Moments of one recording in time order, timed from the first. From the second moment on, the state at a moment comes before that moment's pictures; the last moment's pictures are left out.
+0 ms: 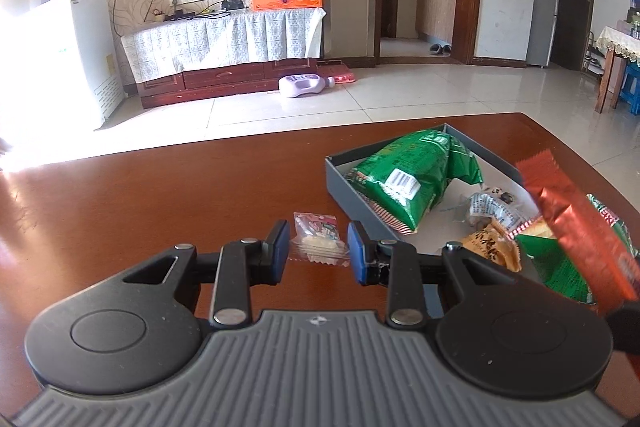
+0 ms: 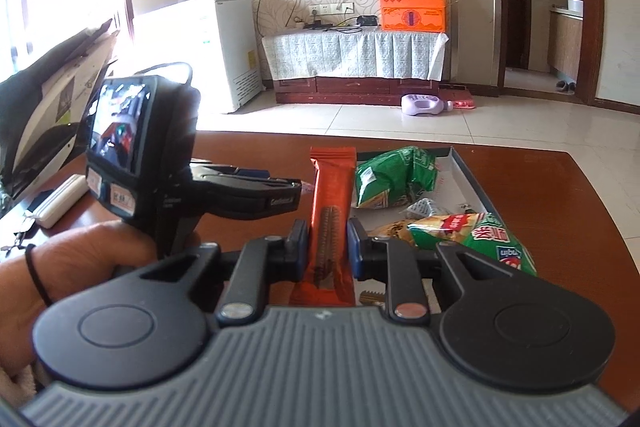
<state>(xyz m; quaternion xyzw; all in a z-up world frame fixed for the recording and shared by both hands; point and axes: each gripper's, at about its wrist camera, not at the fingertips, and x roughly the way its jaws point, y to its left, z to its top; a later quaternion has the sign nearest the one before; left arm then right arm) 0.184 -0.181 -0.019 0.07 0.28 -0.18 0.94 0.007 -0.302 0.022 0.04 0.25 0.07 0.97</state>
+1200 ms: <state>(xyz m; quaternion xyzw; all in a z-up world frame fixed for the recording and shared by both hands) 0.211 -0.250 -0.016 0.07 0.26 -0.23 0.94 0.011 -0.333 0.013 0.06 0.25 0.02 0.97</state>
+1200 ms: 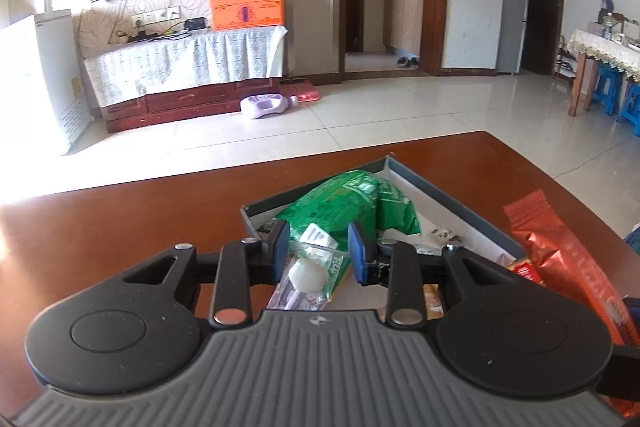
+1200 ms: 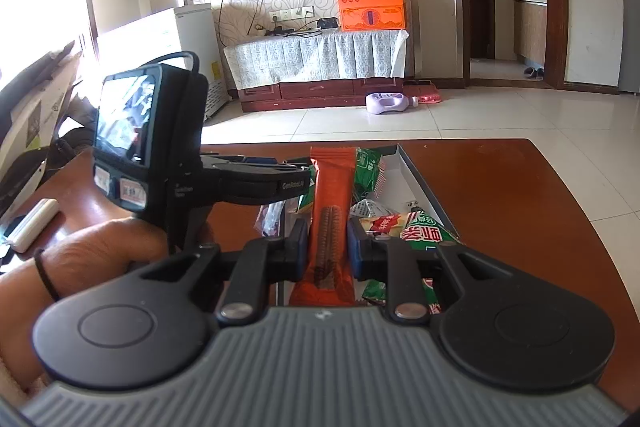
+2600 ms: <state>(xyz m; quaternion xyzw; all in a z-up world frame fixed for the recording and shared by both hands) 0.221 -0.269 -0.024 0.08 0.25 -0.26 0.93 0.022 -0.345 -0.006 0.09 0.27 -0.02 0.96</state>
